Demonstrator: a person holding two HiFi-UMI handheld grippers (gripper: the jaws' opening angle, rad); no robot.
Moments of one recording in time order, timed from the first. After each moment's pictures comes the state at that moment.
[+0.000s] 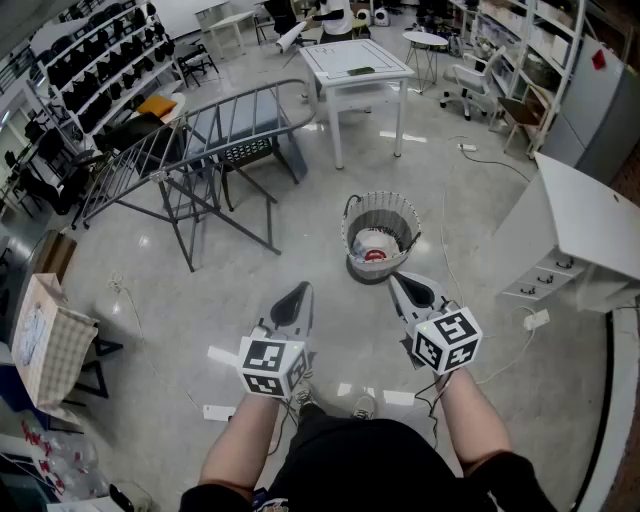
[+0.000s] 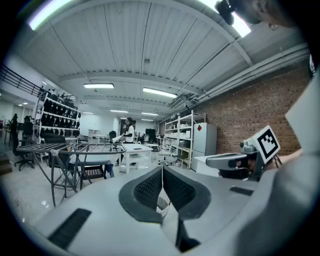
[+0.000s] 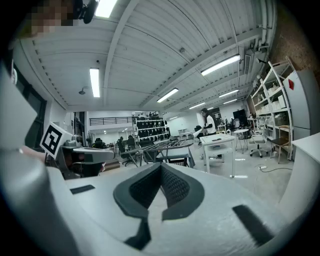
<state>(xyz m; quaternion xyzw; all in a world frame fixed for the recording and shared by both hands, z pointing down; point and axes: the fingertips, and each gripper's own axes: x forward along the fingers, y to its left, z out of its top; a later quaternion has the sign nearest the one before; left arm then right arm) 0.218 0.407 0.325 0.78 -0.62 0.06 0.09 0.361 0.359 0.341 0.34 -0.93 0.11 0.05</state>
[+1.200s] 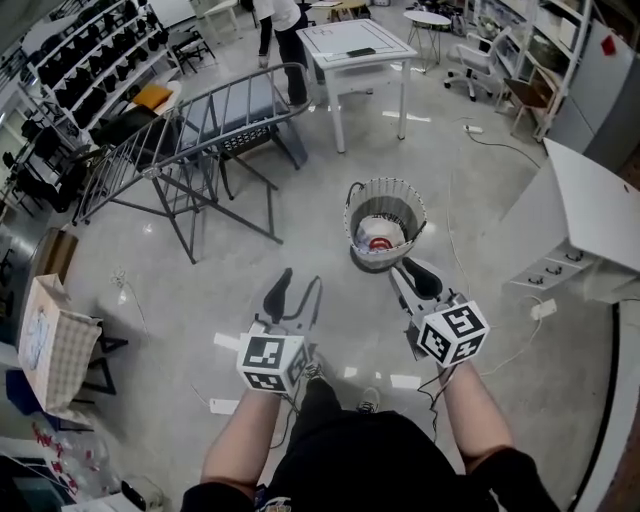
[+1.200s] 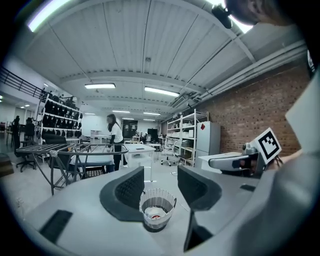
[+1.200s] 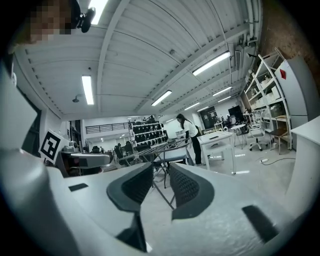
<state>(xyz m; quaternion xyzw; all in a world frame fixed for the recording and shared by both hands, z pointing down) 0.207 0.361 0.339 0.77 -0.63 0.06 0.08 0.363 0.309 0.361 0.35 -0.93 0.14 0.02</state>
